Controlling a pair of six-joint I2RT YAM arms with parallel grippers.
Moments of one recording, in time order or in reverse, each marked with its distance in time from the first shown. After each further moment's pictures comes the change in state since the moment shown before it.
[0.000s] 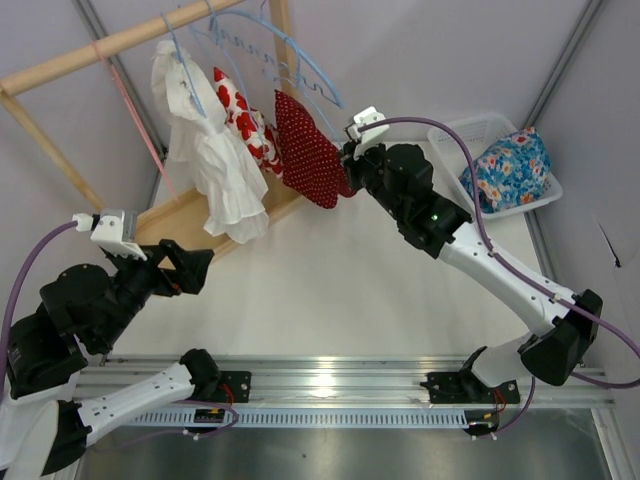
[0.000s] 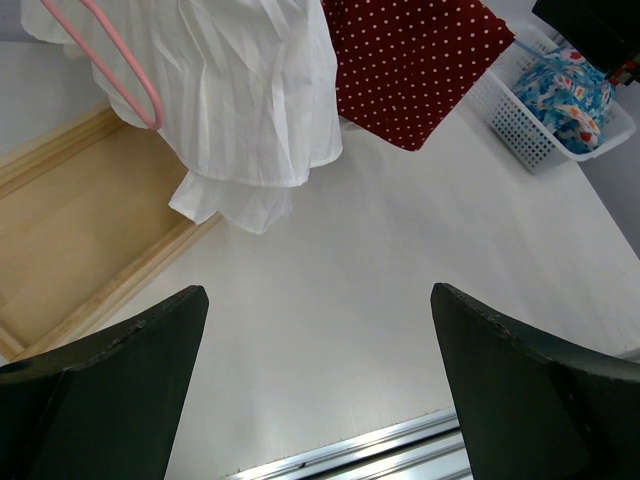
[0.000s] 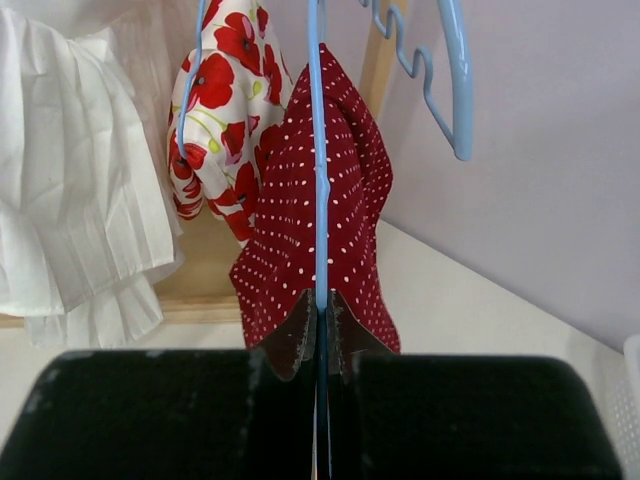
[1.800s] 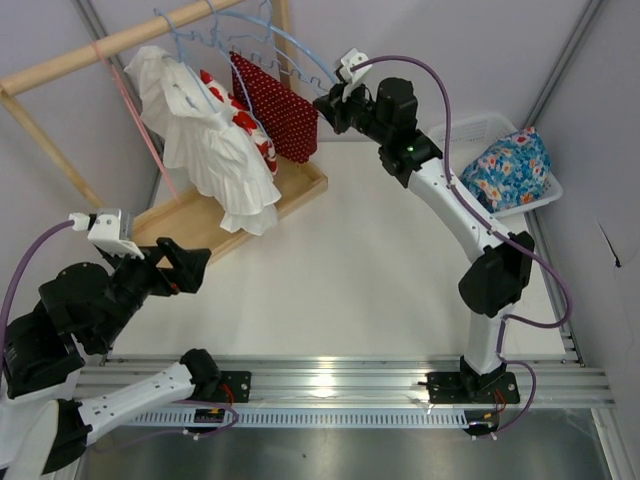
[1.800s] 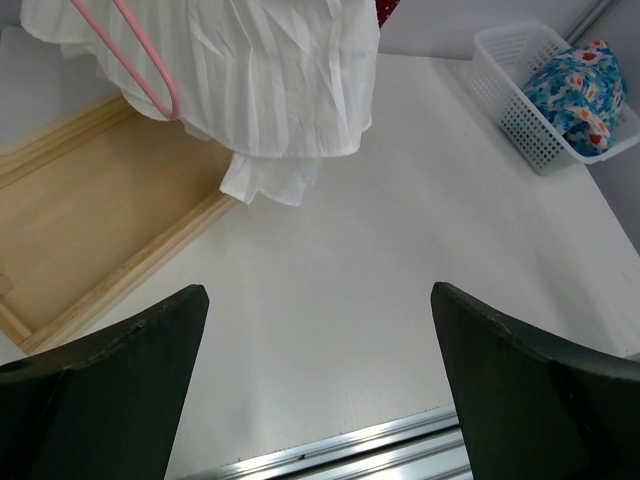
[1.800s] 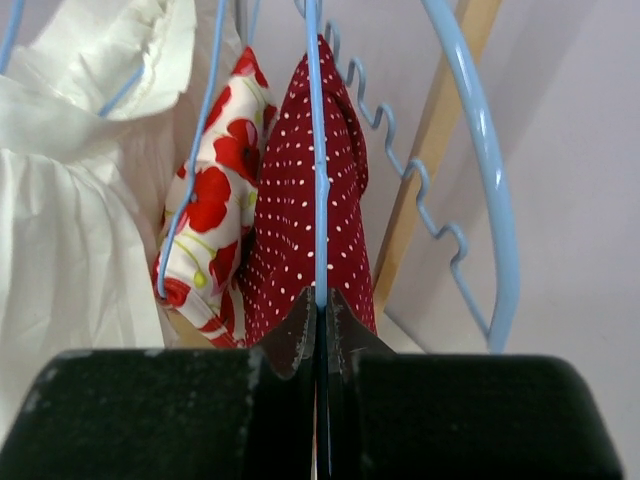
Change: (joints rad) left arm 0.000 0.012 0.028 -0.040 -0.020 -0.030; right arm -0.240 0.508 0.580 0.034 -0.544 -0.009
